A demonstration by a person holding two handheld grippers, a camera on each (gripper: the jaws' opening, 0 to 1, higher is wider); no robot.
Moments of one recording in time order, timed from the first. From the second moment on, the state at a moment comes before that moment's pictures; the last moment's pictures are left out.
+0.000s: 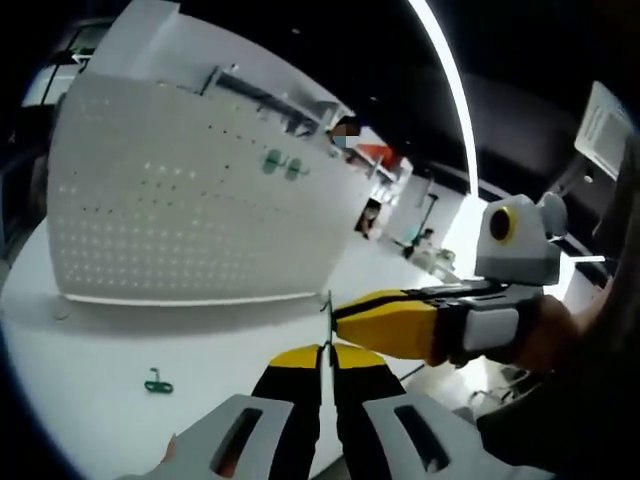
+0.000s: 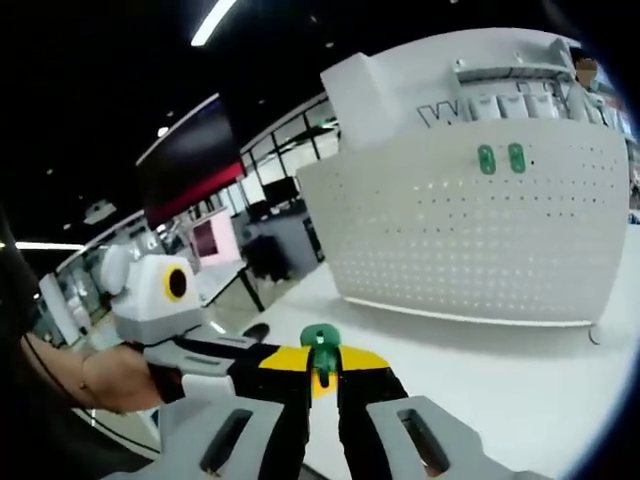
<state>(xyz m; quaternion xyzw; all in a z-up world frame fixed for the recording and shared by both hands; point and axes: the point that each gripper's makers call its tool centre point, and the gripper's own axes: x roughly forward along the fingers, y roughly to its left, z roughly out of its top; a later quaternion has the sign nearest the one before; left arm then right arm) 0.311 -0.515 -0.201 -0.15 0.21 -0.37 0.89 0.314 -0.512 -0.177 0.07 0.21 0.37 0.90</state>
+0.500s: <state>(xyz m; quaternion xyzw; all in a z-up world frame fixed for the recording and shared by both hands) 0.311 -0.512 -0.195 -0.13 0.19 -0.37 0.90 0.312 -0.509 -0.173 0.07 0.20 0.38 0.90</state>
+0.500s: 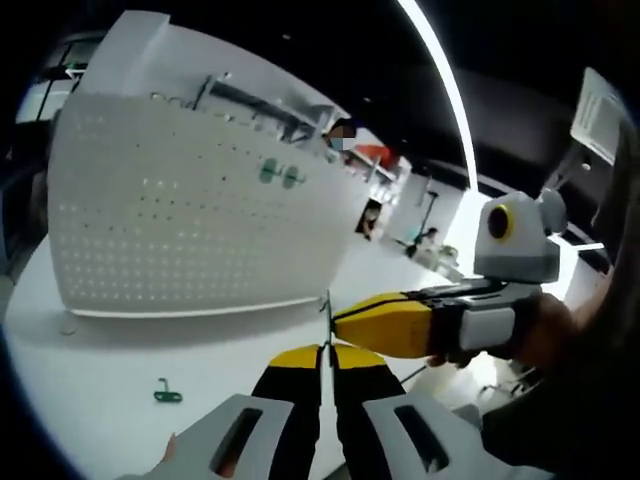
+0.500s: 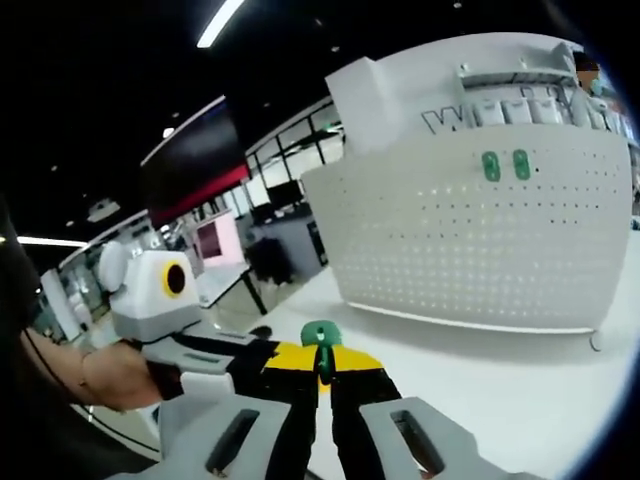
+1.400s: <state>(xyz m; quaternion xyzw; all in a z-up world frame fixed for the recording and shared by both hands) 0.292 -0.506 -0.199 -0.10 0.20 -0.40 0.89 0.308 -0.504 -0.175 0.05 0.20 0.40 0.89</state>
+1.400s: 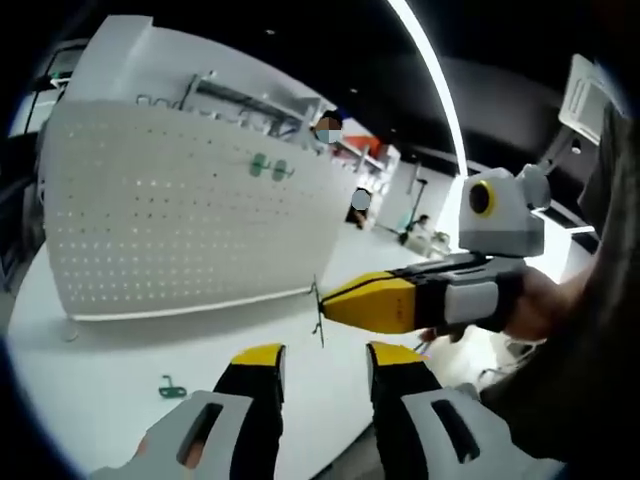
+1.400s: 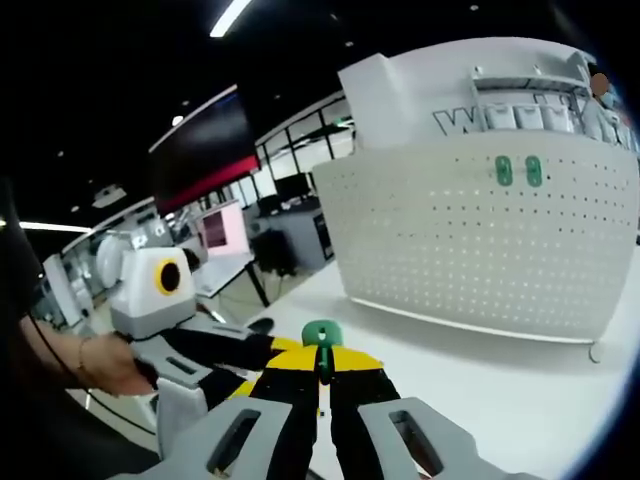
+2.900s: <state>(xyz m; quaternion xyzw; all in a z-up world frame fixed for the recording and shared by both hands) 0.283 -0.485 -0.165 -0.11 0.15 -0.34 0.92 0.328 -0.523 -0.173 0.02 0.18 0.36 0.92</state>
